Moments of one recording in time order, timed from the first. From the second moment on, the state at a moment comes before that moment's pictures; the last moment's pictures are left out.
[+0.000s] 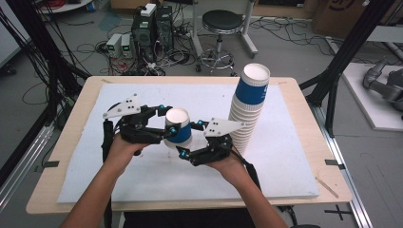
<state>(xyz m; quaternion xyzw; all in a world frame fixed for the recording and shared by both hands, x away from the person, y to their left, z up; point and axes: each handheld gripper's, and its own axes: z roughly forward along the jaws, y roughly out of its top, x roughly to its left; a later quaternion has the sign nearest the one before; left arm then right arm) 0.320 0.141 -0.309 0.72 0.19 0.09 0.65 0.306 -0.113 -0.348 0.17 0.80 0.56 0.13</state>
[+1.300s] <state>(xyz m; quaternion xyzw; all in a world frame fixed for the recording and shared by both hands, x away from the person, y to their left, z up) 0.327 0.125 -0.321 0.78 0.16 0.02 0.60 0.315 -0.136 -0.341 0.10 0.86 0.49 0.13</state>
